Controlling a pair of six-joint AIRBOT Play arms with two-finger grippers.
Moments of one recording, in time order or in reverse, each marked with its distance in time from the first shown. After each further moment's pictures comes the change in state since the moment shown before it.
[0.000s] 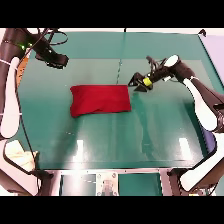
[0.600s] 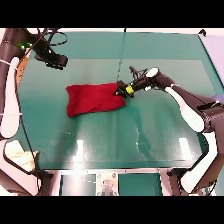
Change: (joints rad) left arm 0.000 0.000 0.000 0.007 -0.014 0.000; right arm 0.147 -0.045 -0.025 0.247 -0.109 -0.086
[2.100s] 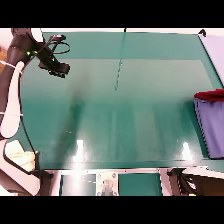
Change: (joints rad) left arm 0.000 0.000 -0.108 -0.018 -0.011 -0.010; right arm -1.357 0.502 0.144 -0.324 0.406 0.116
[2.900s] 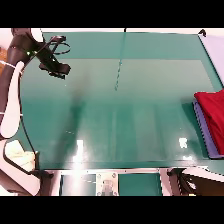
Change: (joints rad) left arm 0.000 0.008 0.000 -0.015 -0.023 -0.004; right arm -0.003 0.083 -0.472 -0.549 0.090 0.219
